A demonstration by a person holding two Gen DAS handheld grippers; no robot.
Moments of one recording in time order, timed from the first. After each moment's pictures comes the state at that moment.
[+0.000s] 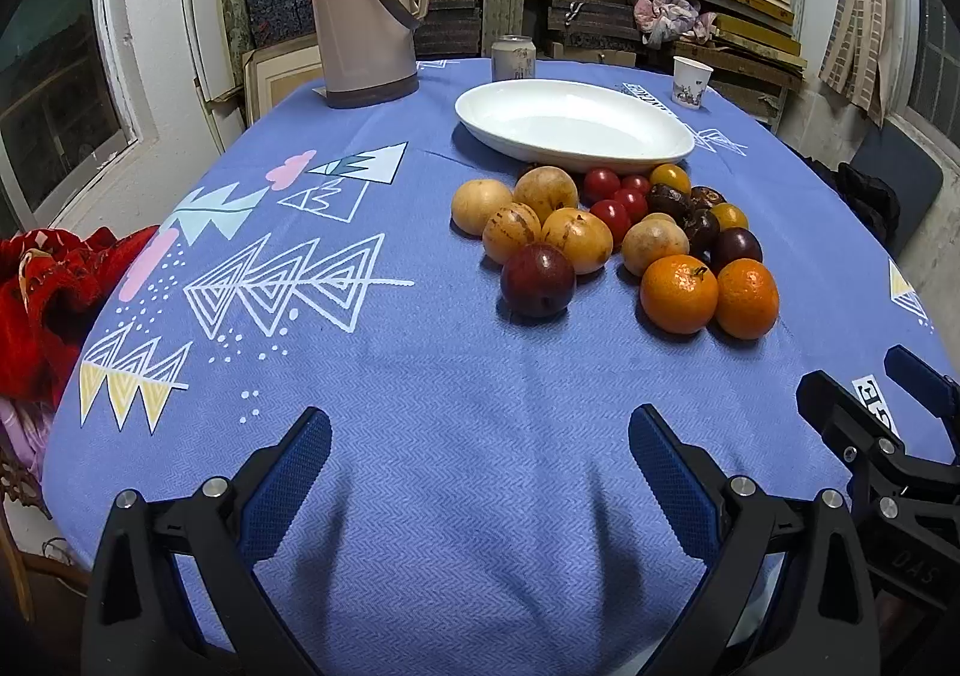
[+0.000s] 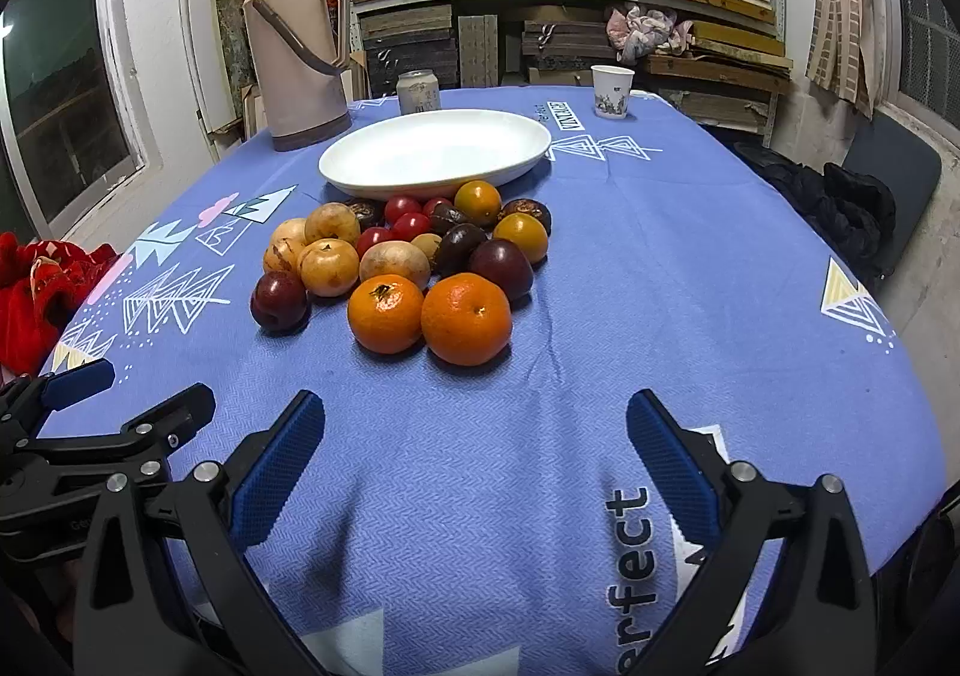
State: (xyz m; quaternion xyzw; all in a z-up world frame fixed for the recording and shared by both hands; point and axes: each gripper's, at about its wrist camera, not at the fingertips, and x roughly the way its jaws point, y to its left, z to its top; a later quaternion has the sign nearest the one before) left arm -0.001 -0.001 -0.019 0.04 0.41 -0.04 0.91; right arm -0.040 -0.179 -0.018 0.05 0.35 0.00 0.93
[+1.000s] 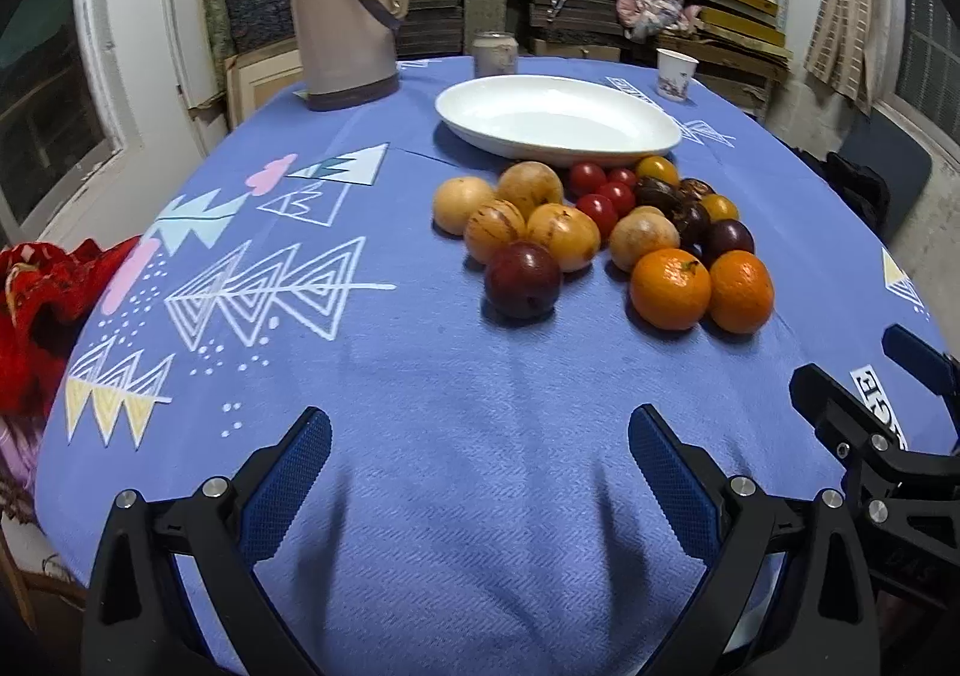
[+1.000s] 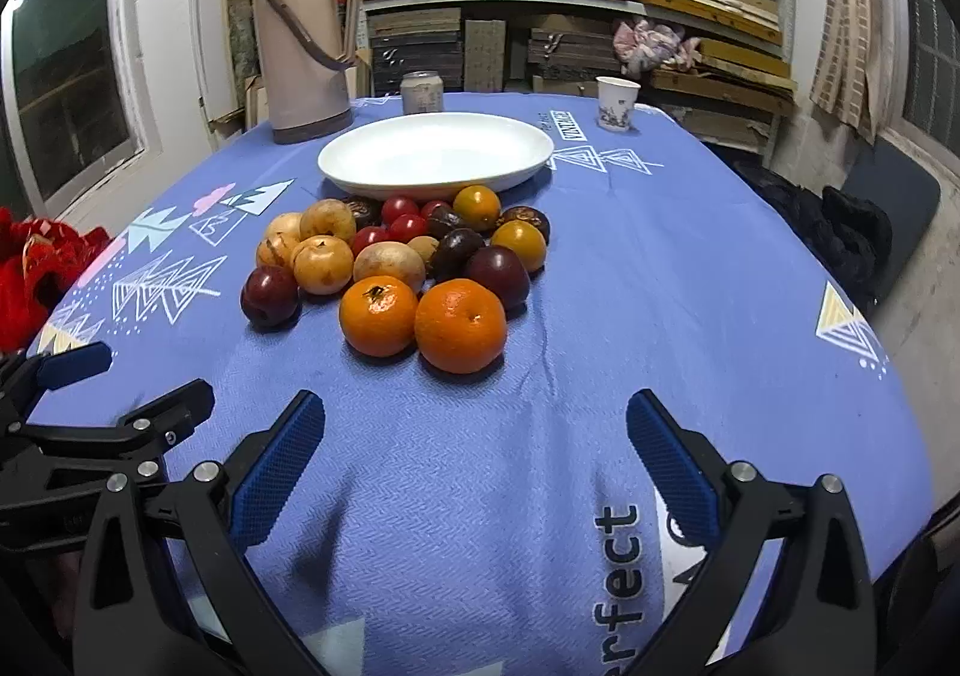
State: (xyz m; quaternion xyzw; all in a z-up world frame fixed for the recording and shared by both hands) left arm 0.006 -0.005 -0.024 0.05 0.41 -0.07 0.91; right arm -0.035 -0.176 -0.021 0.02 0.35 0.00 0.94
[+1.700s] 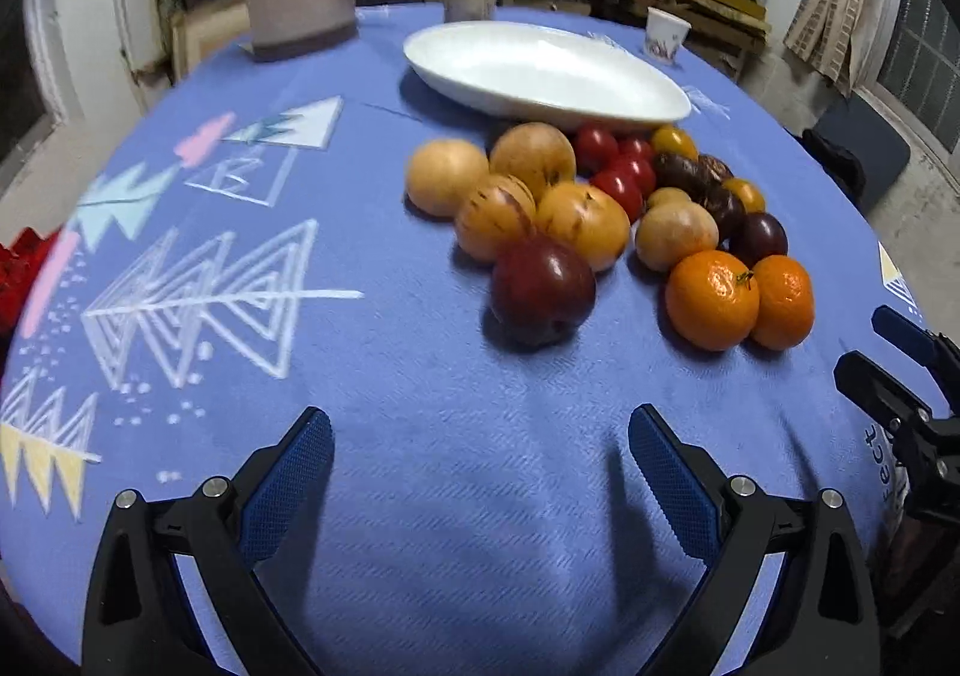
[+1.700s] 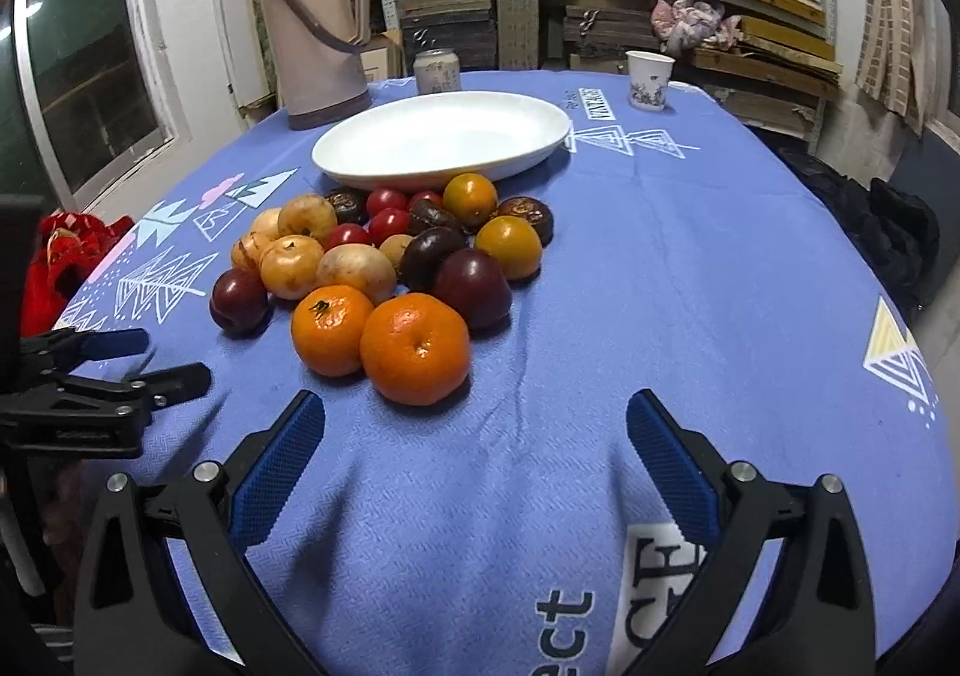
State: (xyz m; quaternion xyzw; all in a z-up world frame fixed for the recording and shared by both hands) left arm 0.068 0.006 -0.046 0.03 0.47 -0.13 0.87; right arm 0.007 -0.215 -0.033 0.04 0.37 0.06 0.93
